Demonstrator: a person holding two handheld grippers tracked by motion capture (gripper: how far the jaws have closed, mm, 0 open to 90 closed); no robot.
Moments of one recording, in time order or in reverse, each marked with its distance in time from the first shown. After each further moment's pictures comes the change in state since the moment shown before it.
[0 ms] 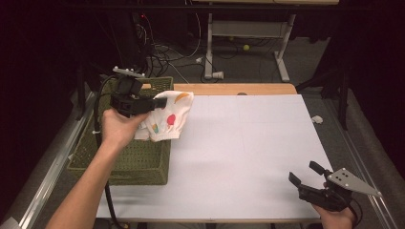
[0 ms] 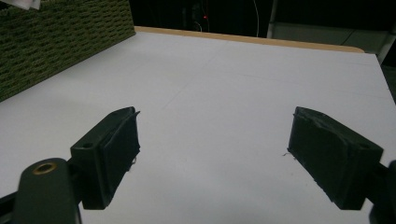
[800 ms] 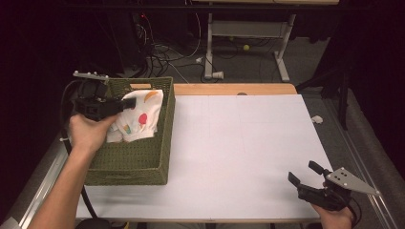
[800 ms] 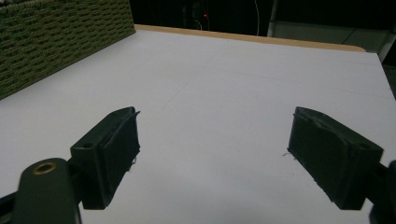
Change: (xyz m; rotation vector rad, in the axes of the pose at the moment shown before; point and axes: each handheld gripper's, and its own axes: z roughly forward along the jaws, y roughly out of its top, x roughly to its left) left arm 0.040 -0.029 -0.043 -0.035 0.120 -0.071; right arm 0.001 0.001 0.002 0.005 0.002 -0.007
